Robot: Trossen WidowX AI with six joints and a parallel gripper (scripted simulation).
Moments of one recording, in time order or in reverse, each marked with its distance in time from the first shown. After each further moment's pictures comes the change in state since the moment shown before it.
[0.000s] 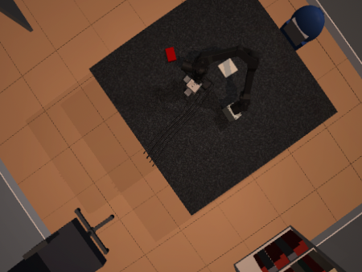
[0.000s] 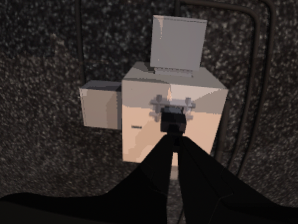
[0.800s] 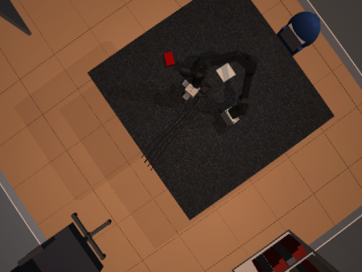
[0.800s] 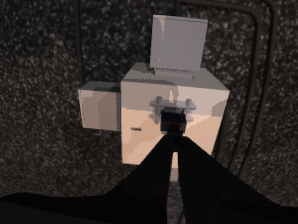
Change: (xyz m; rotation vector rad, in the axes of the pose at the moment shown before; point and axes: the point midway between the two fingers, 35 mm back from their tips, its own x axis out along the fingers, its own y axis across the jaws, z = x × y) arm 0.003 0.000 0.000 0.000 0.000 0.000
